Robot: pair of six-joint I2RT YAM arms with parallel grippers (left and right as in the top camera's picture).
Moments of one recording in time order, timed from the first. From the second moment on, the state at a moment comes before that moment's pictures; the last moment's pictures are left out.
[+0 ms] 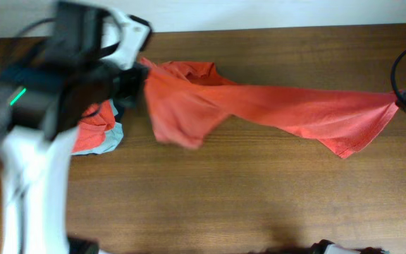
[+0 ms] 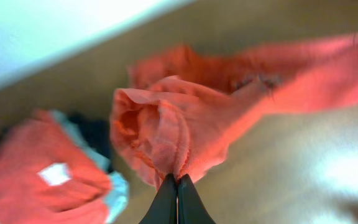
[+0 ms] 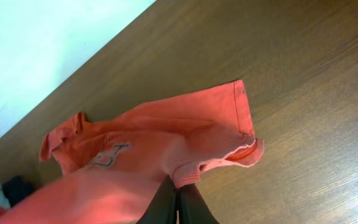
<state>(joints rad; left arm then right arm) -0.26 1.65 2.35 -1.52 0.11 0.17 -0.48 1.43 1.99 -1.47 -0.27 0.26</state>
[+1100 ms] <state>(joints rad) -0.27 1.50 2.72 -1.37 -0.10 0.17 -0.48 1.24 2.05 -1.41 -0.26 0.28</state>
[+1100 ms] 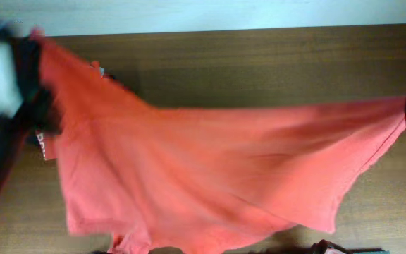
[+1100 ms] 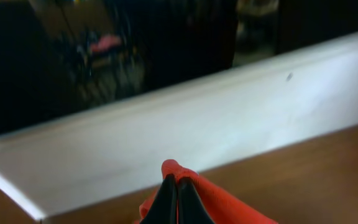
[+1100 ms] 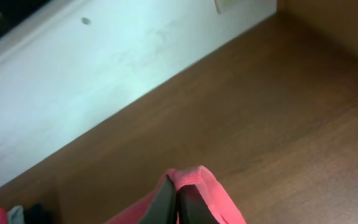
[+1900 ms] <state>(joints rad) -0.27 2.45 2.70 -0.90 -0.07 0.19 -0.41 2.10 2.04 -0.77 -0.50 0.29</state>
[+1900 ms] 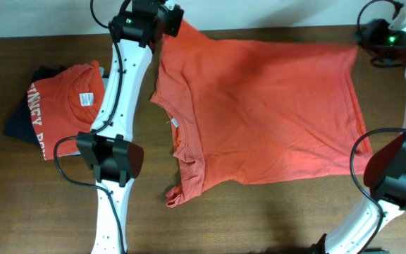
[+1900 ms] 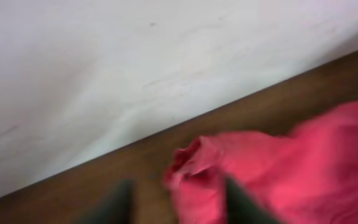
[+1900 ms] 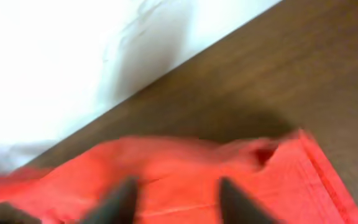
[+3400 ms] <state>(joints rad) -0.11 2.65 2.52 -1.23 0.17 -0.01 -0.35 2.06 2.00 -1.34 -0.26 0.19</state>
